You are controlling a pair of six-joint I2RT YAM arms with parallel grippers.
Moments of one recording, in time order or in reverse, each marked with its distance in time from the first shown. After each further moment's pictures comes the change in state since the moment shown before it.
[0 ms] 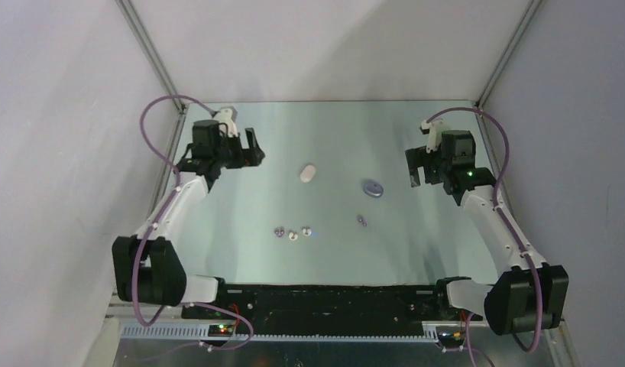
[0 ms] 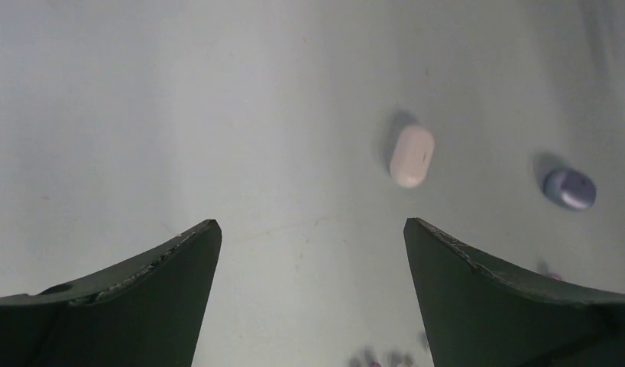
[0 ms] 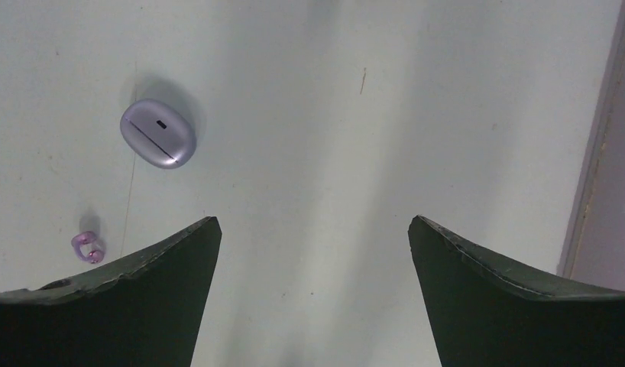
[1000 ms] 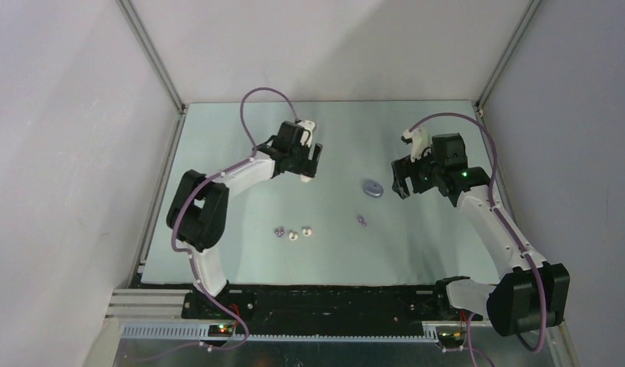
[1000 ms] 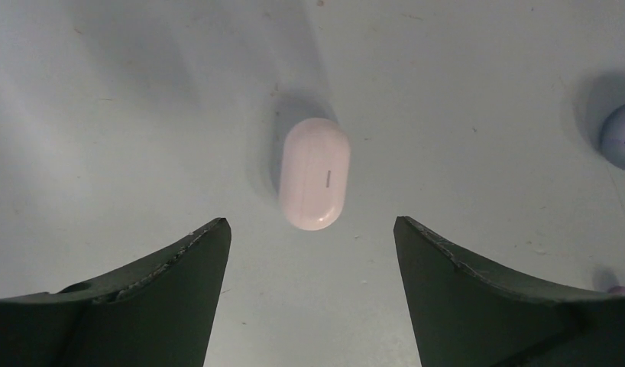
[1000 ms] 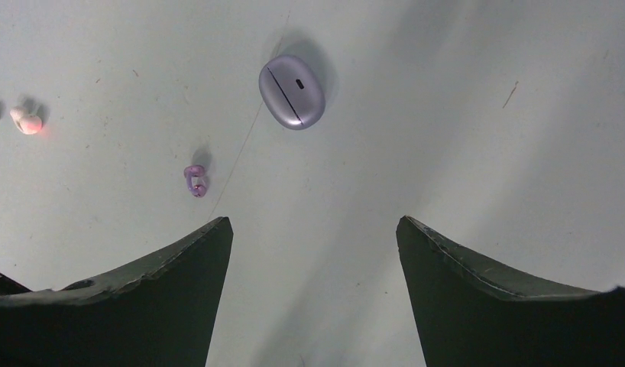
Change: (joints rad) left arm -0.423 0.515 0.244 0.027 -0.219 0.060; right arm 0.076 0.005 0.008 -0.095 -0.251 -0.053
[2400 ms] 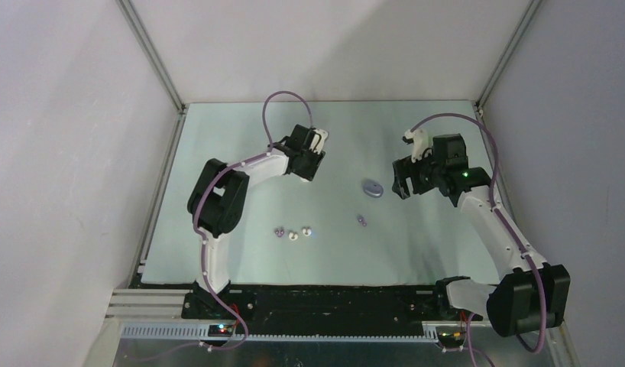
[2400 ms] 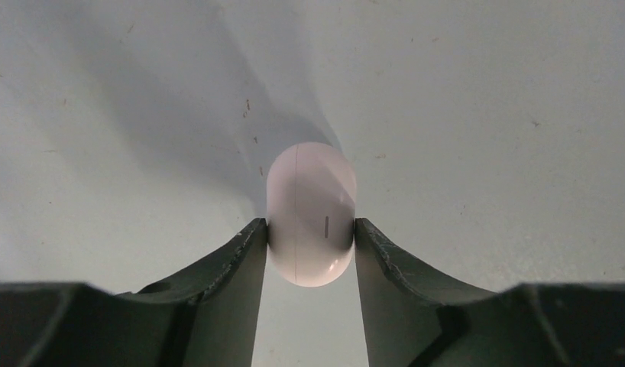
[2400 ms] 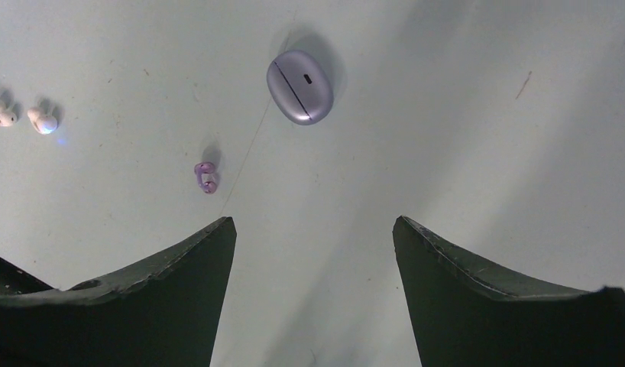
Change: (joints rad) left arm -0.039 0.200 0.117 -0.037 -0.020 0.157; right arm -0.011 -0.007 -0.001 -0.015 -0.019 0.034
